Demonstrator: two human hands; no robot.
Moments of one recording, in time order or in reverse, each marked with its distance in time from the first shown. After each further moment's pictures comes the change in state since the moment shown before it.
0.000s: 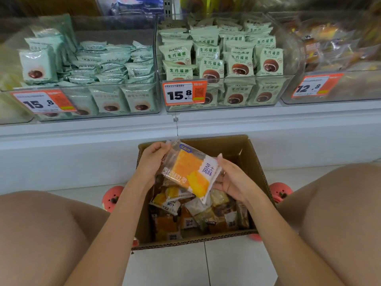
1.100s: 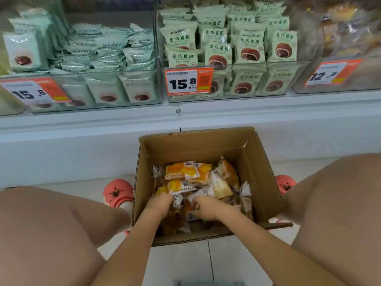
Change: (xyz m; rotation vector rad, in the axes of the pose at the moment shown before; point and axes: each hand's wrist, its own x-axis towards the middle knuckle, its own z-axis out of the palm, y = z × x) left_hand -0.003 -0.143 -0.017 1.596 -0.515 -0.057; right_hand 0.023 0.081 0.035 -1.361 -0.206 0.291
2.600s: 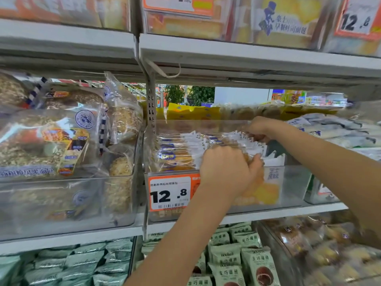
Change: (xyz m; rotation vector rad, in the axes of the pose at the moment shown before) left_hand -0.076 0.182 -0.570 0.215 1.446 0.306; right_hand -0.192 -0.107 -0.642 0.126 1.147 0.129
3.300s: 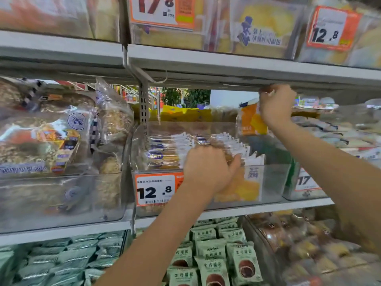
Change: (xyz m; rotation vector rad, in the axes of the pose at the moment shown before) left_hand 0.000 0.001 -0.005 0.045 -0.096 -0.074; right_hand -0.045 0.003 -0.049 0.348 0.905 -0.286
